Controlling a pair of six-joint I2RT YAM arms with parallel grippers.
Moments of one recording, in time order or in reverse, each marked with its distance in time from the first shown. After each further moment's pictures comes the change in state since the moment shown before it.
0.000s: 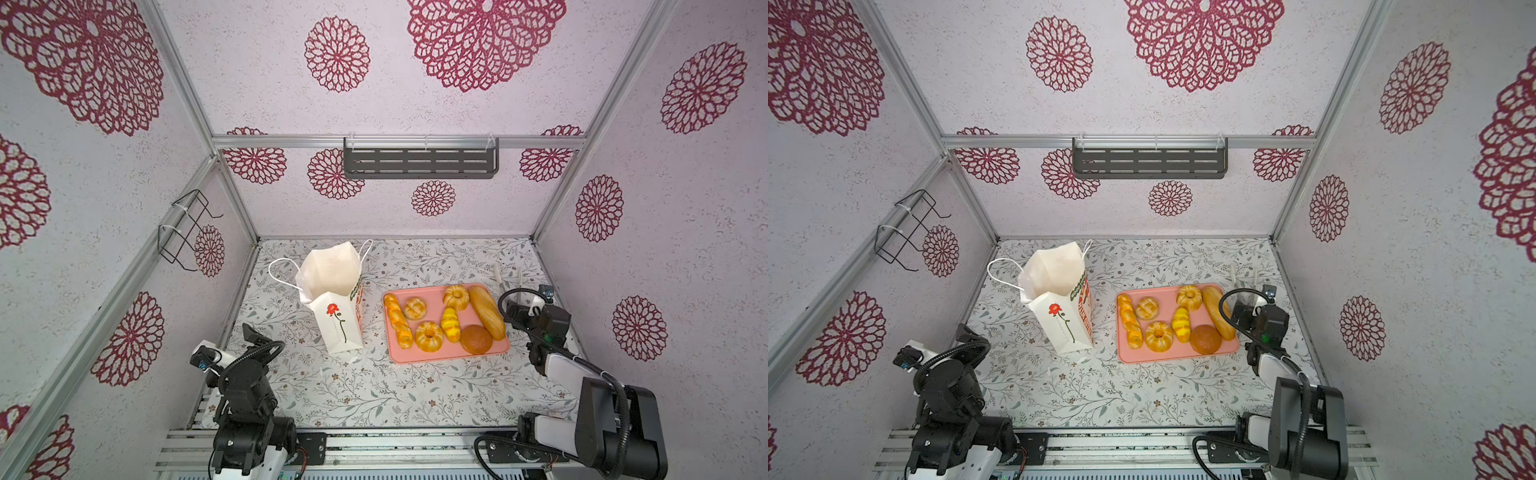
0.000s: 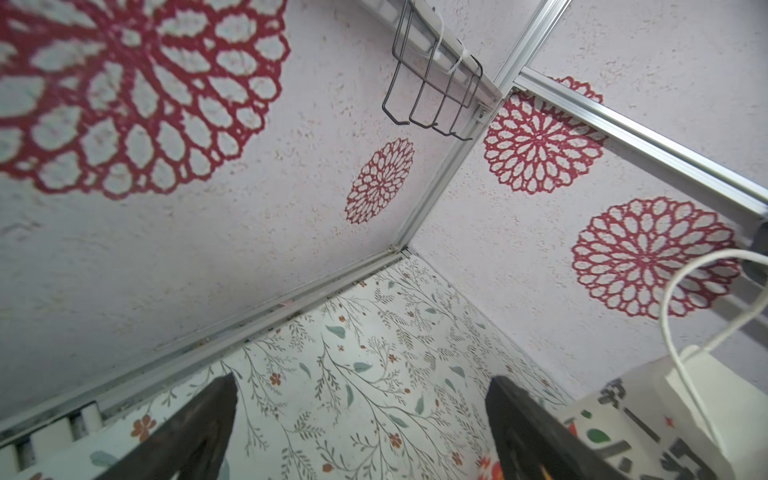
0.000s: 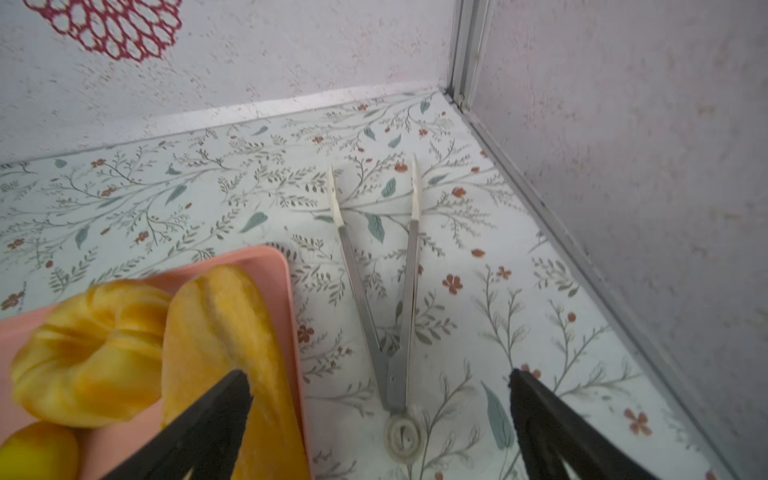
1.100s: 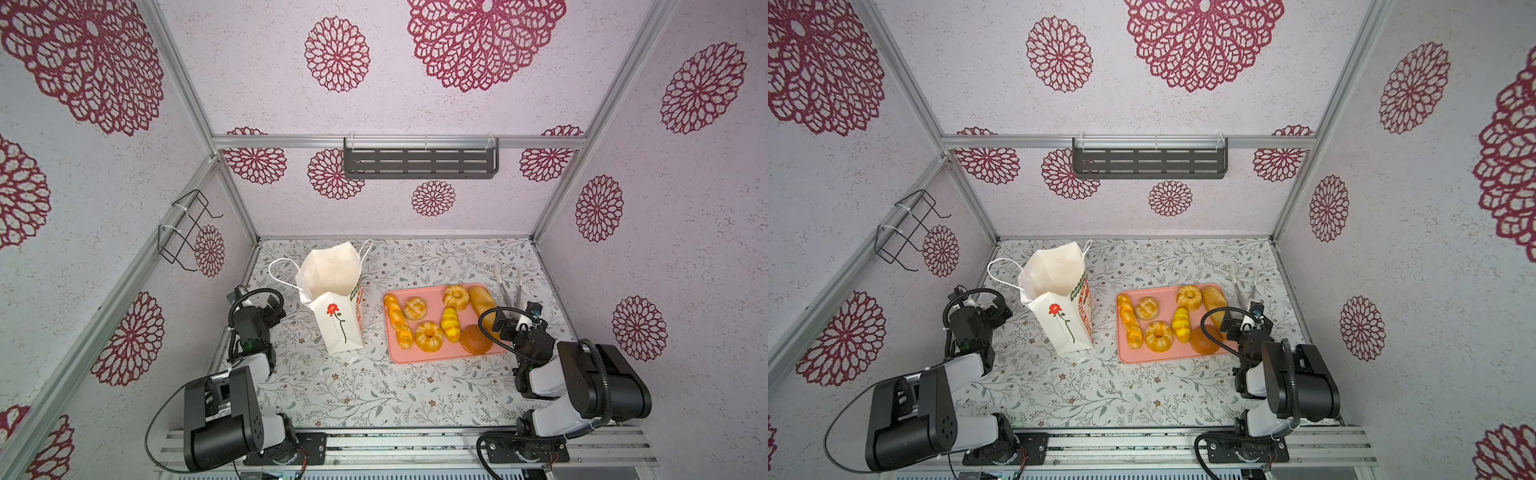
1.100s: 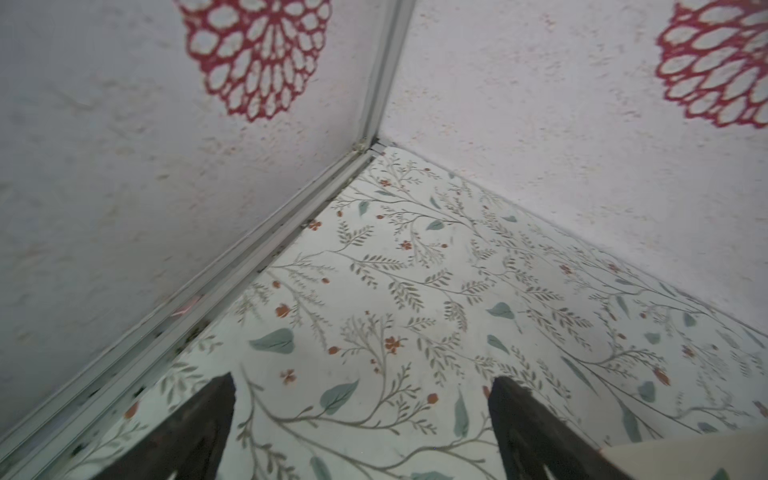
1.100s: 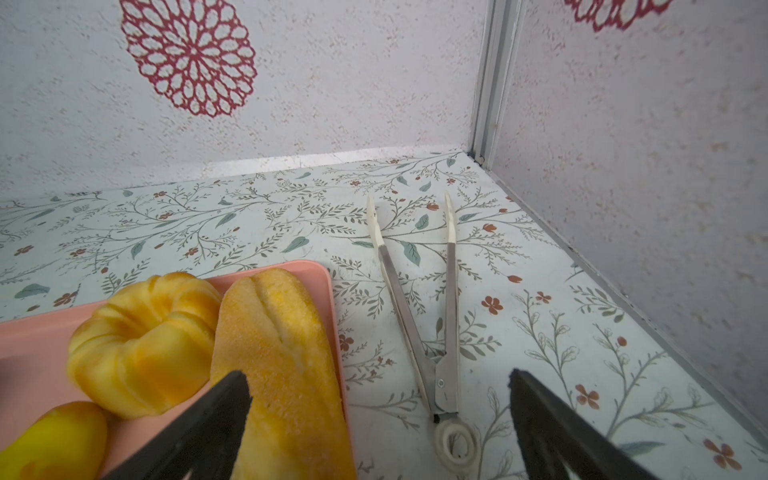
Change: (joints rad) left arm 0.377 1.195 -0.001 1.050 0.736 0.294; right arm 0.116 0.273 -0.227 0.781 0.059 -0.013
